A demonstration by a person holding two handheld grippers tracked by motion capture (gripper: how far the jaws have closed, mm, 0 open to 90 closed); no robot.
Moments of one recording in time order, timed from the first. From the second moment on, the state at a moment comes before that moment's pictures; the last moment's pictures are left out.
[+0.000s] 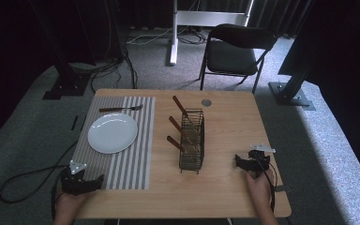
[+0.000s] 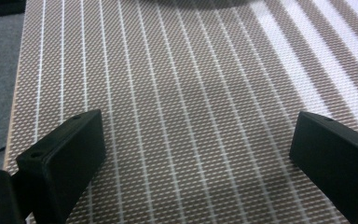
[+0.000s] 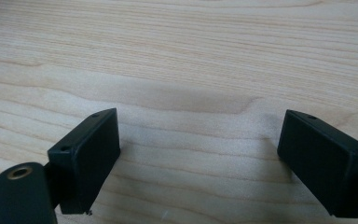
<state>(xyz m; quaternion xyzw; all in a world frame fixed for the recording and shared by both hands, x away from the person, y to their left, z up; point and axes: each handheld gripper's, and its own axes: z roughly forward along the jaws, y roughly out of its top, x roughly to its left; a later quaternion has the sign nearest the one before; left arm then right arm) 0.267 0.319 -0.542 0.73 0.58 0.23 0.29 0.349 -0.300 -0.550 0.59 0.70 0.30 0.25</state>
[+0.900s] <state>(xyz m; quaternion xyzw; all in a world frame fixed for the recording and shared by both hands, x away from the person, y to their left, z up) 0.277 0.250 -0.497 0.78 0.49 0.18 0.35 0.350 -0.299 -0.550 0.59 0.70 0.30 0.25</state>
